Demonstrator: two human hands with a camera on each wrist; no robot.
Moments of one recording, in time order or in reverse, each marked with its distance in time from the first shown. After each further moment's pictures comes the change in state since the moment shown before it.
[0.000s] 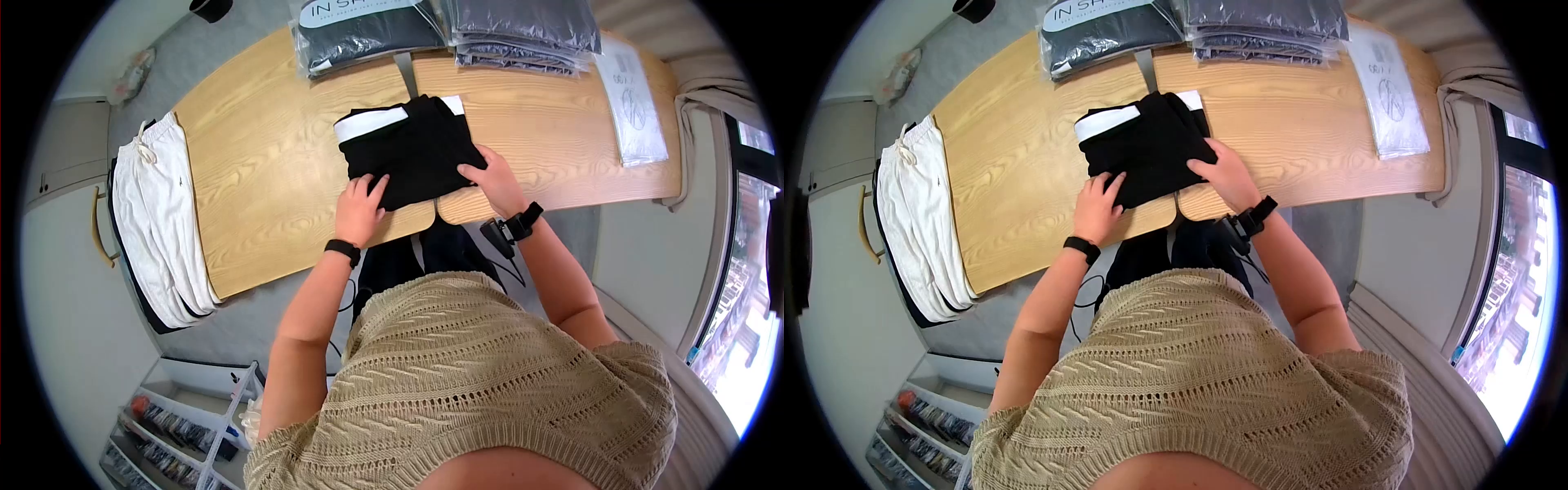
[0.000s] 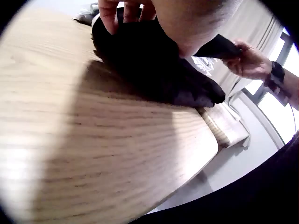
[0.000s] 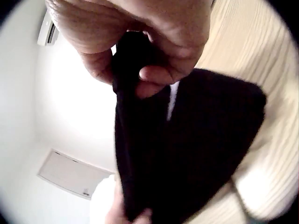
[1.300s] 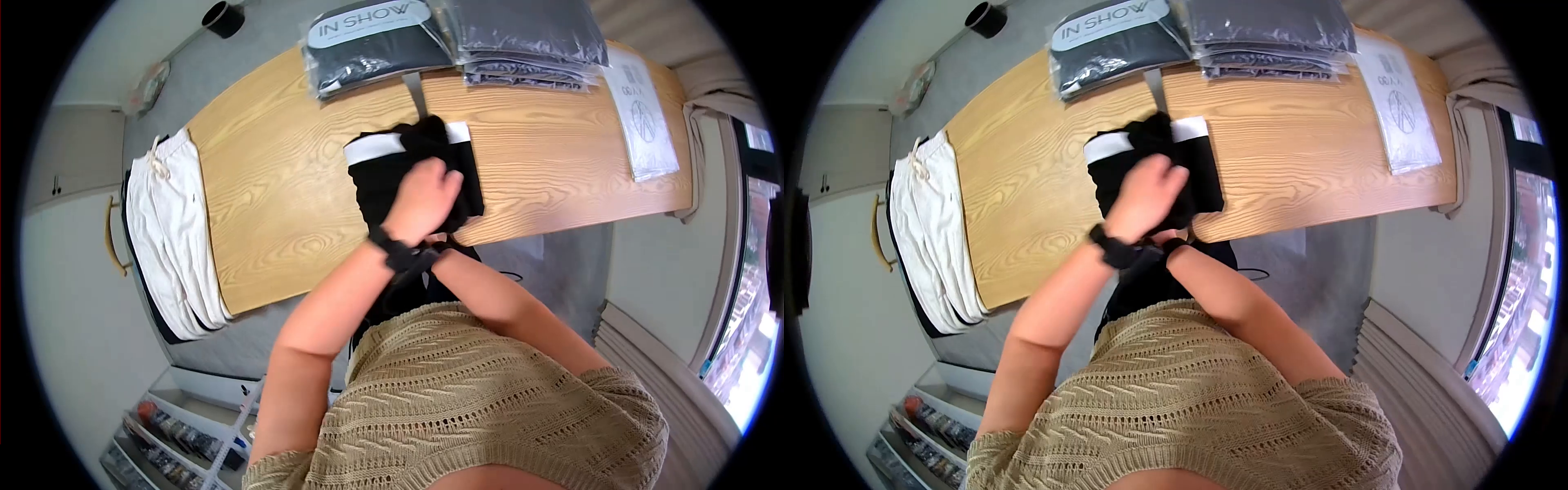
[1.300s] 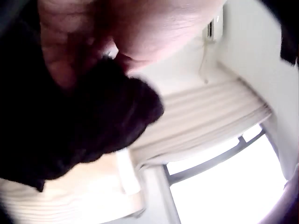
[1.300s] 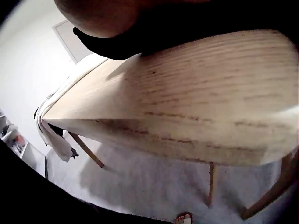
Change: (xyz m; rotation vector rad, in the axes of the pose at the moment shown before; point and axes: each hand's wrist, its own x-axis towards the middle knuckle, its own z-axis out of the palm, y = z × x) left_hand 0.093 0.089 -0.060 -0.575 0.045 -0.176; right_hand 0.029 0.148 0.127 -0.060 -0.272 0.130
